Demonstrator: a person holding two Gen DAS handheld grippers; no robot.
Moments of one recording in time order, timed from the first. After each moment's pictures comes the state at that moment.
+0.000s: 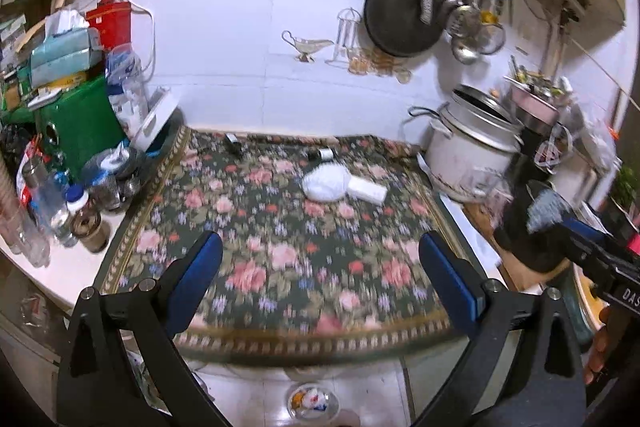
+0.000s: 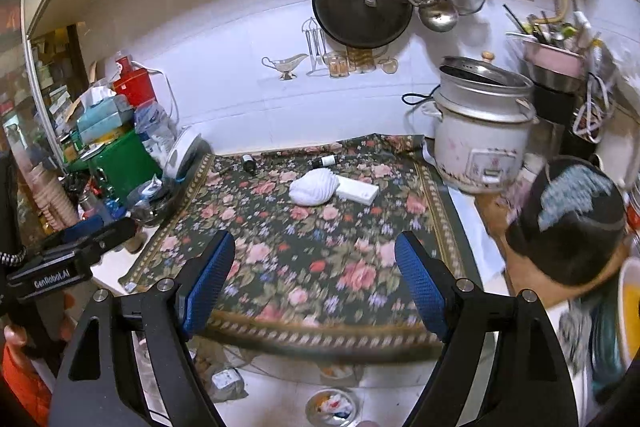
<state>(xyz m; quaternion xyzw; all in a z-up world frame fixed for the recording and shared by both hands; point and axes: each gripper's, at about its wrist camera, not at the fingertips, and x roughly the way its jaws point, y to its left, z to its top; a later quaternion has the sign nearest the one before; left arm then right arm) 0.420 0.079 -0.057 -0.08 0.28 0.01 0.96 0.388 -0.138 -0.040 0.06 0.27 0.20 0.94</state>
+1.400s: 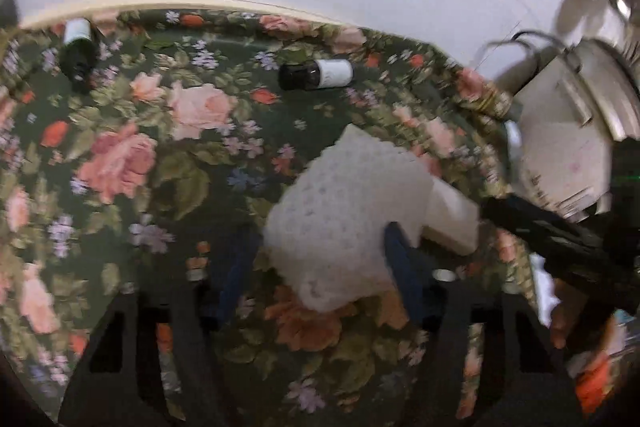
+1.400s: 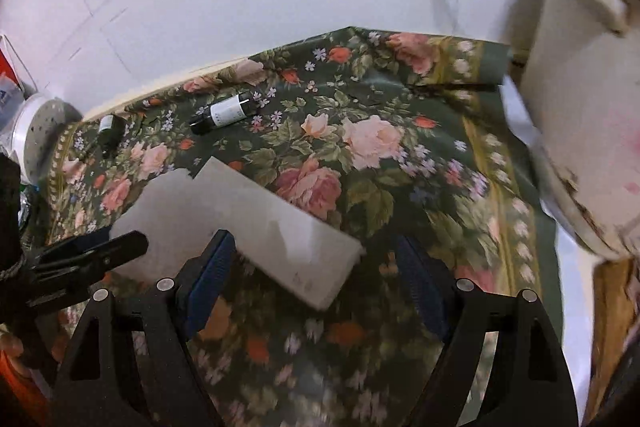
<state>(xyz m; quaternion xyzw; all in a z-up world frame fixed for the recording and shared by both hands) 0.810 0.106 -0.274 -0.17 0.48 -0.11 0.85 0.759 -0.076 -0.204 0.05 0.47 0.18 0.86</state>
